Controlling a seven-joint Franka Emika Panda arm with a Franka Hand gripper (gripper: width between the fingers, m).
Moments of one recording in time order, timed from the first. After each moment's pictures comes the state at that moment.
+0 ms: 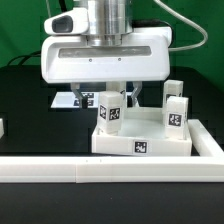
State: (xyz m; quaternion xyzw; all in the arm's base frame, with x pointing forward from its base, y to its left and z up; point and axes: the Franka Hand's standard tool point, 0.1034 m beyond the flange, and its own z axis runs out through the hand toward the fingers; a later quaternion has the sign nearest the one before) arm 0.551 -0.007 0.071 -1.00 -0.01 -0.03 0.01
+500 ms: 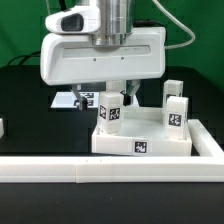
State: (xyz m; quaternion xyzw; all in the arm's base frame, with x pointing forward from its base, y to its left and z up) arm 0.555 -0.009 0.072 -0.98 -0.18 -0.03 -0.01
